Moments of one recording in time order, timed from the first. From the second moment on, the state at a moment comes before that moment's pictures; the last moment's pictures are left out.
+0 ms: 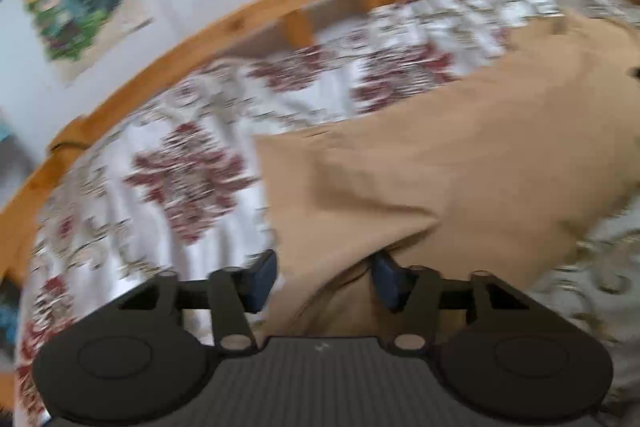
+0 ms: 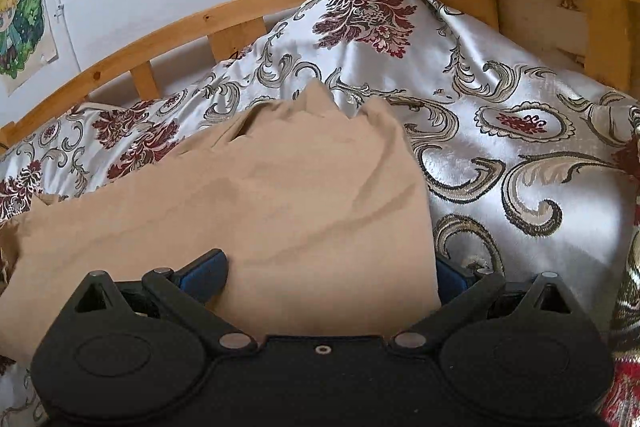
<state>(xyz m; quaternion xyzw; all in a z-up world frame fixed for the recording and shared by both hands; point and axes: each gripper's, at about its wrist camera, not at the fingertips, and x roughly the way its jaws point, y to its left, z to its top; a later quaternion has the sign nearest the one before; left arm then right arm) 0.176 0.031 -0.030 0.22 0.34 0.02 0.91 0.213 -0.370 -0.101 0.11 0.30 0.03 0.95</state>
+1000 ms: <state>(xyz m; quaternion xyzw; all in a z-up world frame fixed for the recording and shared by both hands) 0.160 0.144 -0.012 -0.07 0.39 0.12 0.91 0.203 -0.366 -0.087 0.10 0.31 -0.03 0.94</state>
